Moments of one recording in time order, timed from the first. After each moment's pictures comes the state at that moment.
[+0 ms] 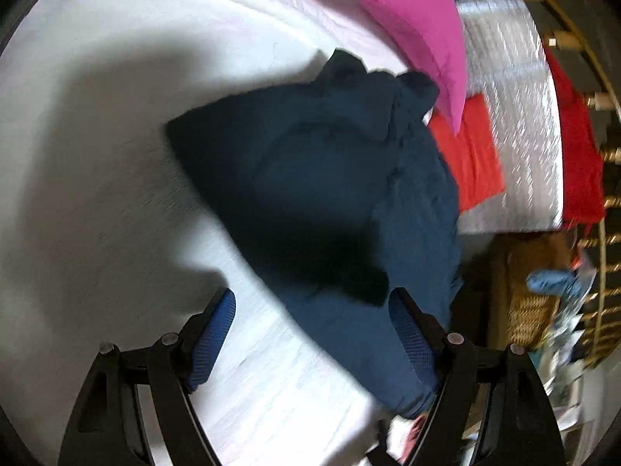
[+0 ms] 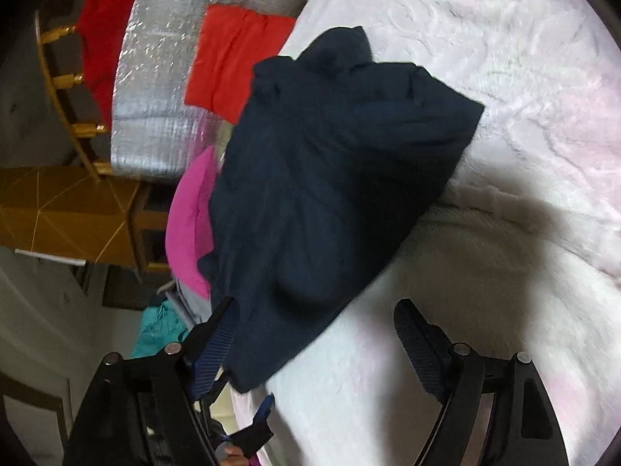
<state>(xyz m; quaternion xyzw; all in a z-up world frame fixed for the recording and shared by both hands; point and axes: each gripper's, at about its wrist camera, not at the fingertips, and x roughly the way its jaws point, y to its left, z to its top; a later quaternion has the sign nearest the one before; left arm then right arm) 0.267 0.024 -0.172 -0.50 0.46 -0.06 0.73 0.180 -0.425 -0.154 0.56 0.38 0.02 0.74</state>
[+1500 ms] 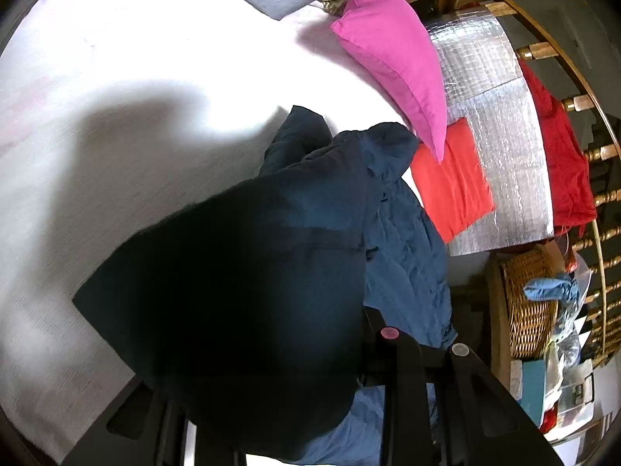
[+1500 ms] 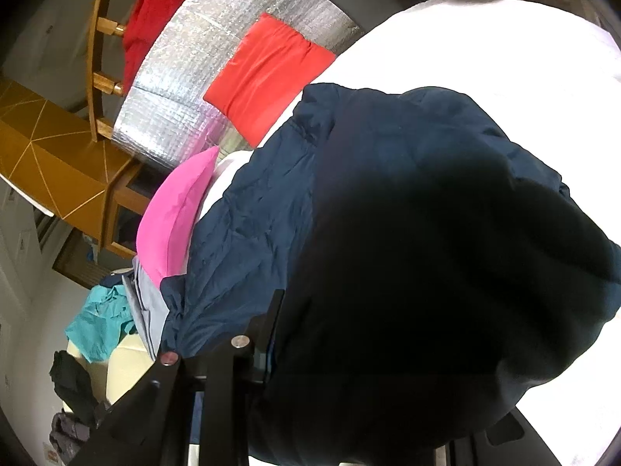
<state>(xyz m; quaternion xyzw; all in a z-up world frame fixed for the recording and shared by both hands) 0.261 0.032 -0.144 -0.48 0.41 -0.04 0.77 0.173 -0.400 -0.112 0.41 0.35 -0.03 0.84</state>
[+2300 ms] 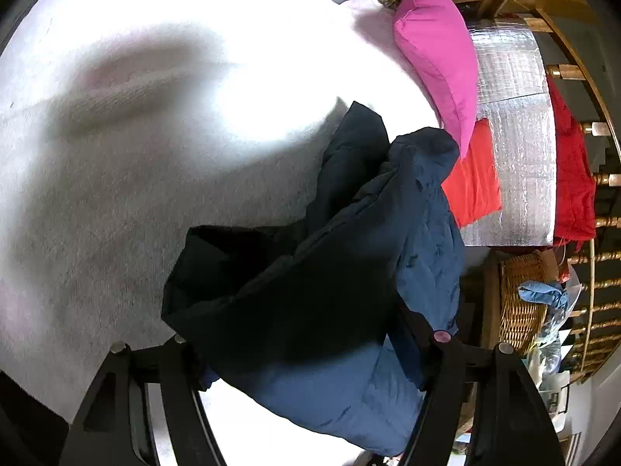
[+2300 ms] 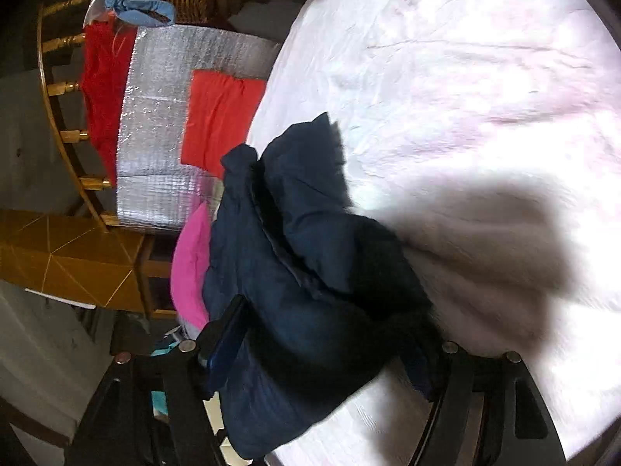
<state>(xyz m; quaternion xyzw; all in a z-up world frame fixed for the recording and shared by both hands) 0.248 0.082 -0.181 -0.52 0.46 -0.05 0.72 0.105 -0.488 -0.150 0.58 0.31 -0.03 0.75</state>
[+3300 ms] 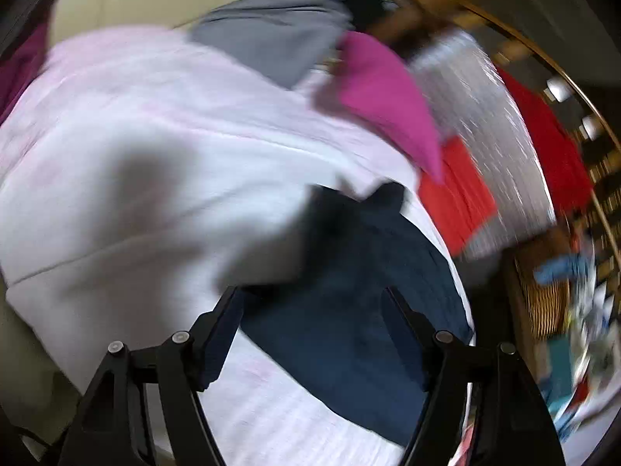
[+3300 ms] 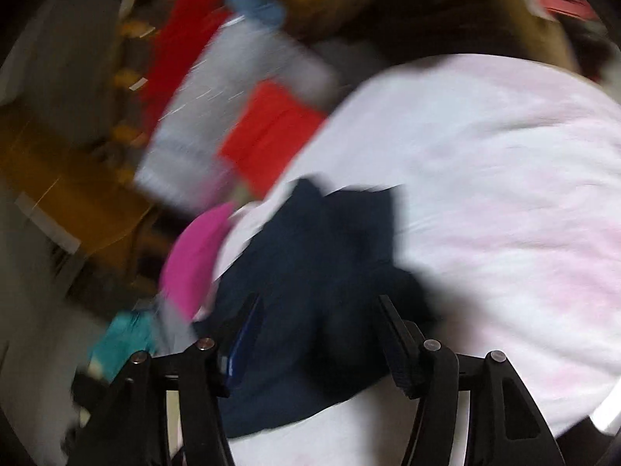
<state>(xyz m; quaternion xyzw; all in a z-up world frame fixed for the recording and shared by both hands) 0.188 0.099 -0.103 -0.38 0.37 -0.03 0.85 0.082 -0.454 -0.055 0.41 0.27 -0.02 0.87</state>
